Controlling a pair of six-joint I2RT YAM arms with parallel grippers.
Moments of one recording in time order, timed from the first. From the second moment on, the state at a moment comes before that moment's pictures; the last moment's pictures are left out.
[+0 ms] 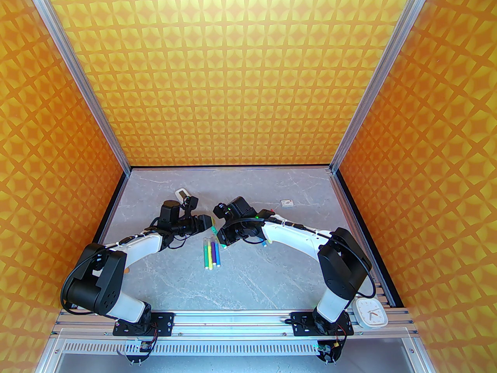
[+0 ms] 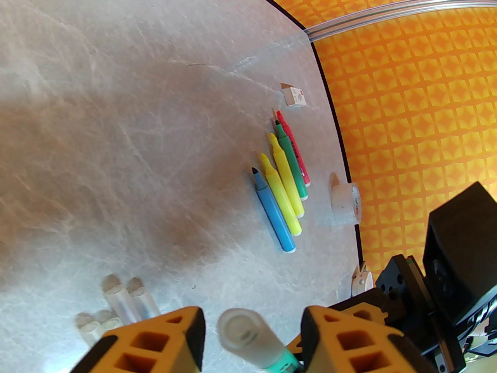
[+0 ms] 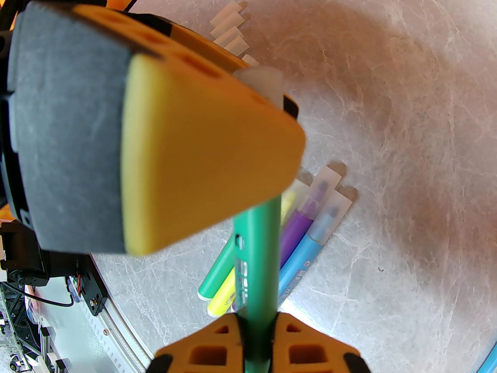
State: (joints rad) left arm -0.30 1.53 0.71 0.22 0.73 -0.69; right arm 0.75 1.74 1.23 -0.45 -0.38 0.25
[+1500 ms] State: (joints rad) left arm -0.31 1.53 0.71 0.34 0.80 -0.80; right arm 0.75 1.72 1.19 -0.38 -0.38 0.24
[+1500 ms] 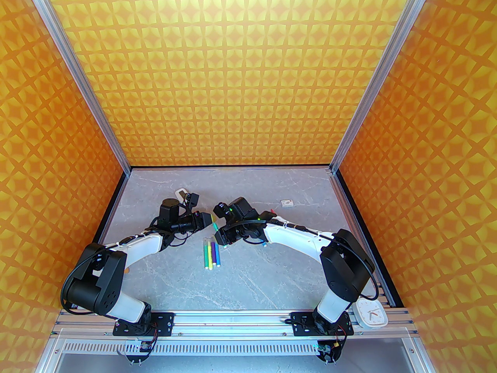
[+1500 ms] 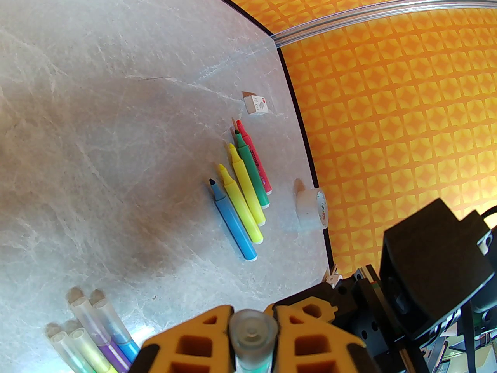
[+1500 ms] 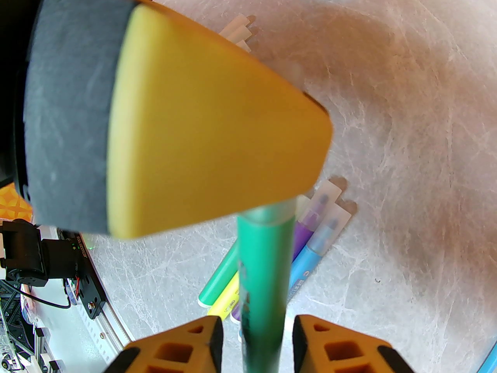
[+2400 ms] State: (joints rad) left arm -0.28 1.50 0.69 0.37 0.85 -0.87; right arm 0.75 1.63 1.10 -0.33 -0.38 0.20
